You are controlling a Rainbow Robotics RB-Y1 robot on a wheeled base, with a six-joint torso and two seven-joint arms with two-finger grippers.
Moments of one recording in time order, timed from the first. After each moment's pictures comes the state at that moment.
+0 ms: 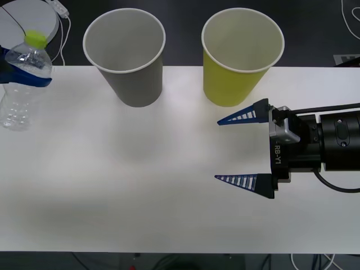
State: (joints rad) right arm -0.15 -1.11 0.26 -2.17 1.28 -0.81 -0.35; left arm -0.46 1.12 0.20 -1.81 -1.55 -1.47 0.98
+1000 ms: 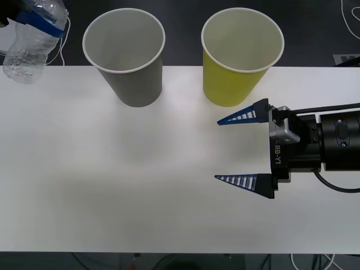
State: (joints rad) right arm -0.15 -1.11 0.26 -2.17 1.28 -0.81 -0.35; left arm -1.06 1.07 -0.19 -1.39 -1.68 -1.57 0.97
